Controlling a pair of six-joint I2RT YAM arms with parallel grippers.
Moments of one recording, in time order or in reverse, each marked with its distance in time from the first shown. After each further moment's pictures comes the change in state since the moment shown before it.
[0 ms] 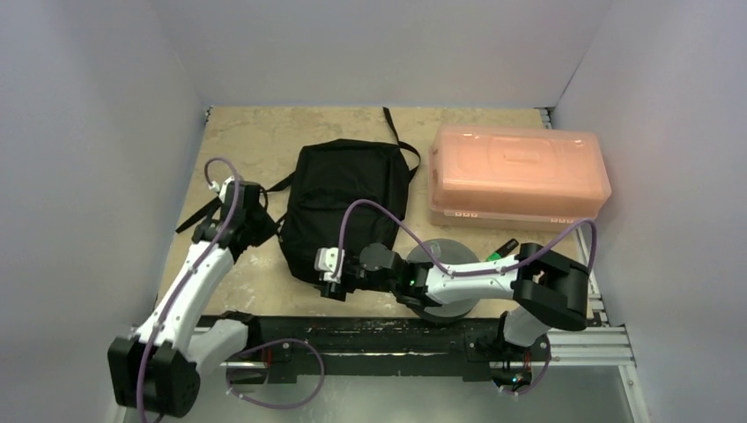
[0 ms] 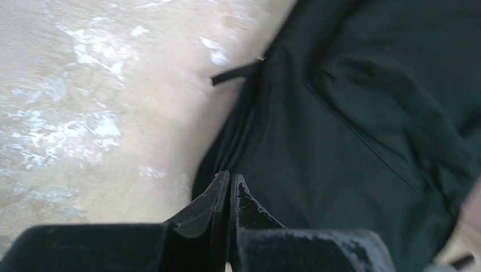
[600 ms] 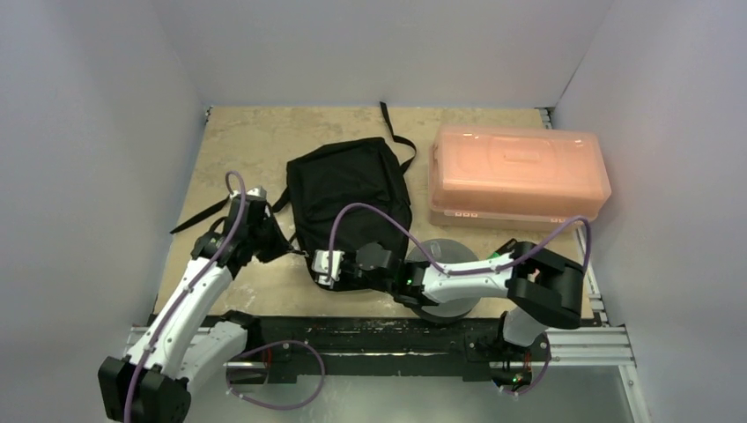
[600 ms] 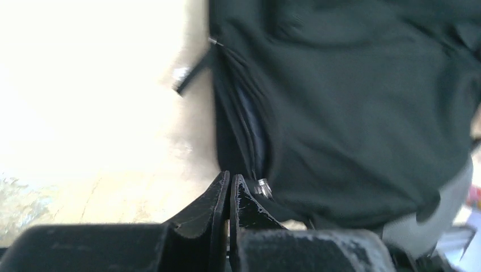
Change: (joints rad) left arm -0.140 -0.238 -0.058 -0.112 0.248 0.106; right arm -0.006 0.086 0.079 -0.051 0.155 -0.157
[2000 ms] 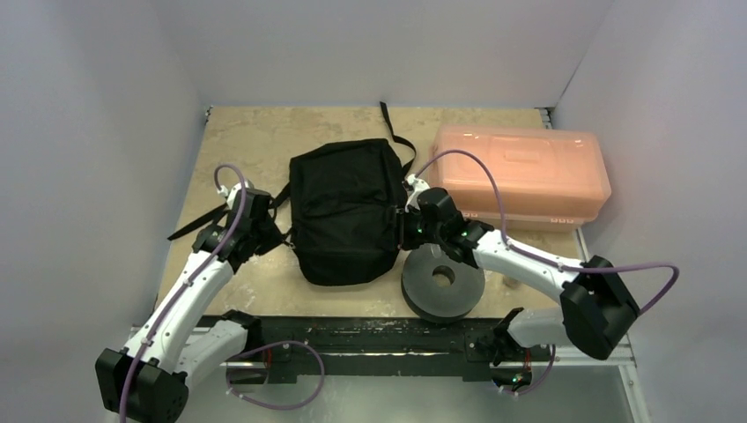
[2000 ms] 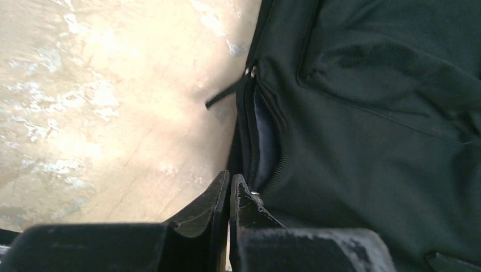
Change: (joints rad) left arm -0.029 0.078 0.076 -0.046 -0.288 -0.136; right arm -0.512 -0.360 -0.104 -0.493 -0.274 1.119
